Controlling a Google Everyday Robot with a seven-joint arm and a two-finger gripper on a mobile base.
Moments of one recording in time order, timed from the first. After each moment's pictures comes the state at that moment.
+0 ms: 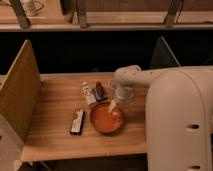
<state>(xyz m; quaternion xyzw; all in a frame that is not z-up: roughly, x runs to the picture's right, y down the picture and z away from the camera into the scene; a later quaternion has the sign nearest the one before) 0.090 0.131 0.838 -0.34 0.21 0.57 0.72</state>
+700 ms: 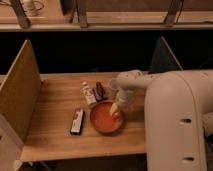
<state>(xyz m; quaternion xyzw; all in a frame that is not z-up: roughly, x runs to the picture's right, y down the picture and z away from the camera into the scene) 0.091 0.155 0.861 -0.37 0.20 0.57 0.71</state>
